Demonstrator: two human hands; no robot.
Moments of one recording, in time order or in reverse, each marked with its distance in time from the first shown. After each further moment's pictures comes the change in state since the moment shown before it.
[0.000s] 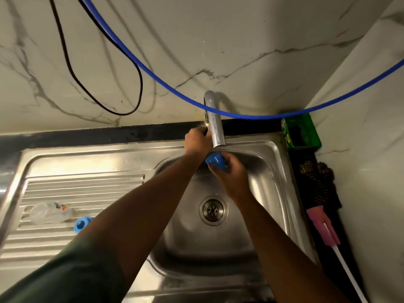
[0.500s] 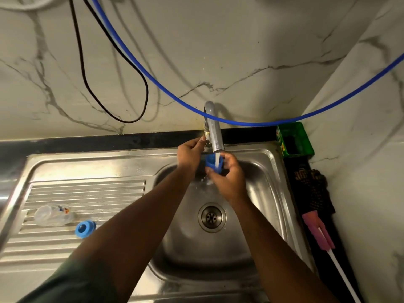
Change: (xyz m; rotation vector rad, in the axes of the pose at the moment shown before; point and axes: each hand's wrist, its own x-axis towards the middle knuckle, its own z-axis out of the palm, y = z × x) left_hand -0.028 -0.016 -0.011 -0.561 0.022 -0.134; right_hand -0.013 -0.029 0.006 -0.039 0.011 -0.068
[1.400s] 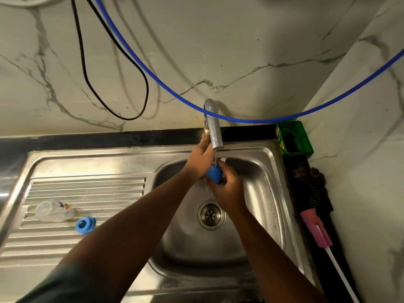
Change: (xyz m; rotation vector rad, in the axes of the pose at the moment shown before) left_hand -0.016 -0.011 0.009 0.265 -0.282 0.134; right_hand -0.025 0.025 0.001 -0.081 0.027 -0.200
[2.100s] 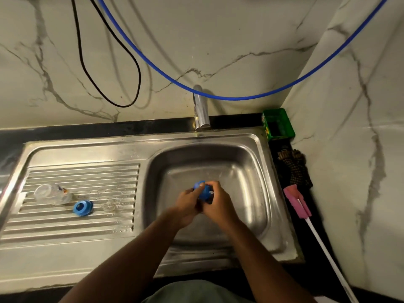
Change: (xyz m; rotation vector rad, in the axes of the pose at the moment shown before) left_hand -0.117 -0.109 0.031 -0.519 -0.058 -0.520; right_hand -0.086 0.039 -0.008 -0.293 -0.196 0.250
